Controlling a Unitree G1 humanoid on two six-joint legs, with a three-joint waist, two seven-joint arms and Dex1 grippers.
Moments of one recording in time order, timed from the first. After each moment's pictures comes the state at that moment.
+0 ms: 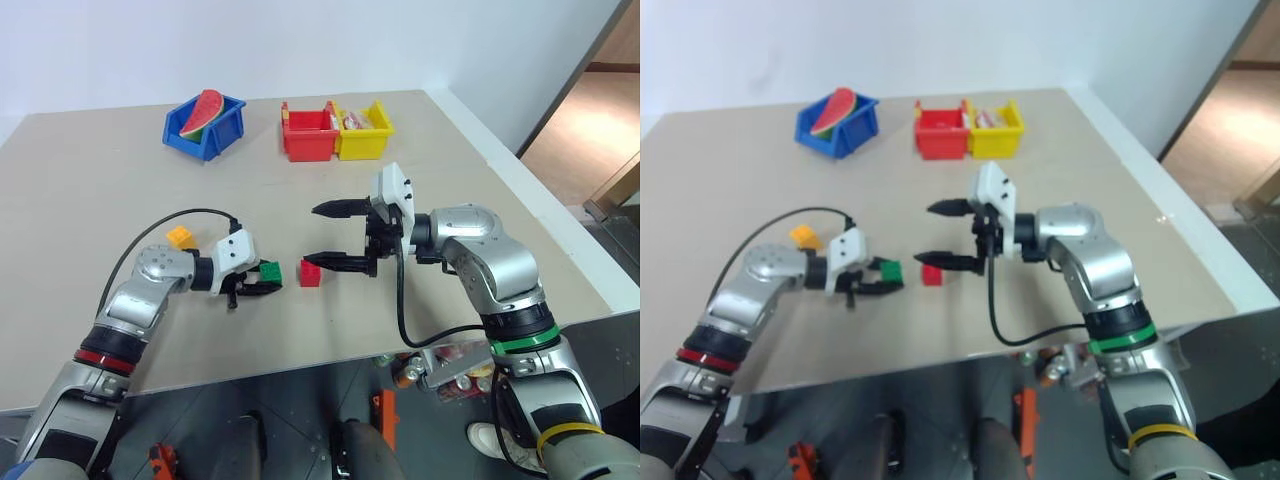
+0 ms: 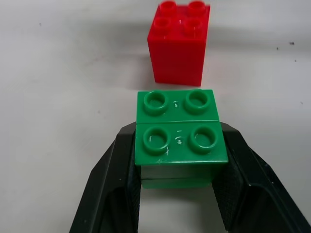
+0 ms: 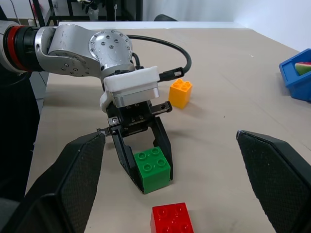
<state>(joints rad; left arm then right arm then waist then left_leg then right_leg) -0.59 0.60 -0.23 0.24 -0.16 0.15 -1.14 -0.77 -0.49 0.16 -0.02 0.39 0.46 1.12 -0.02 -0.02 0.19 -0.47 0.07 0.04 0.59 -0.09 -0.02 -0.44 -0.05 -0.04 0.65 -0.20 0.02</state>
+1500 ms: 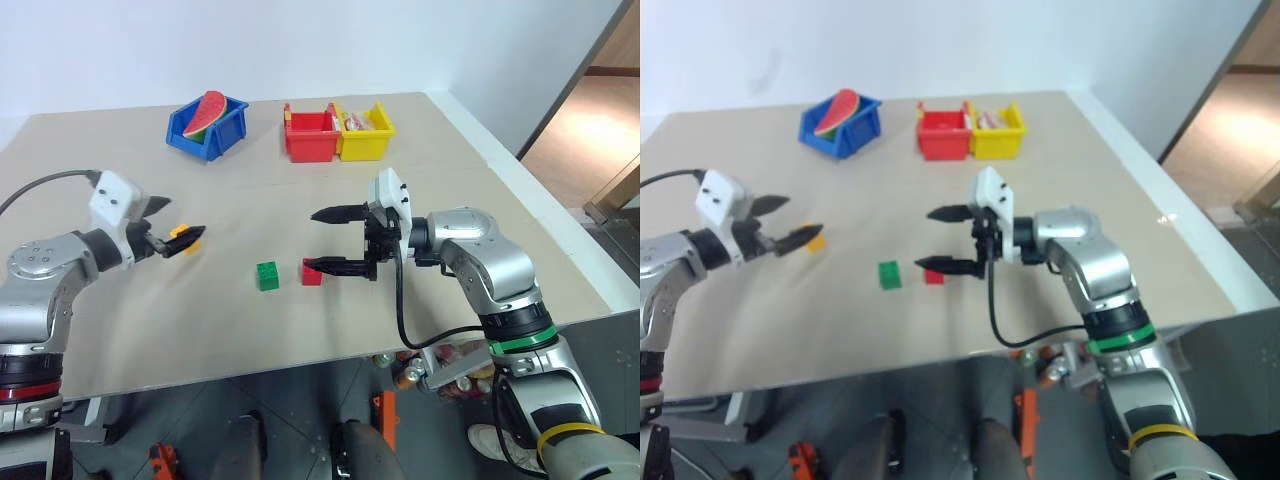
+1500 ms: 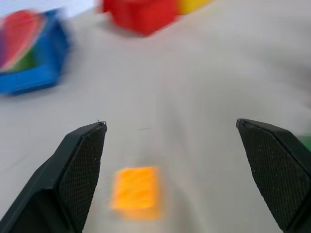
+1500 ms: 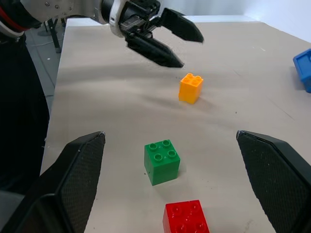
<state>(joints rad) -0.43 0.73 0.24 0.07 -0.31 0.42 -0.78 -0.77 -0.46 0.17 0.03 0.39 0.47 1.11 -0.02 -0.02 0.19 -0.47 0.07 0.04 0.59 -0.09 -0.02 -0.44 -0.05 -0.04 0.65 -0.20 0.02</state>
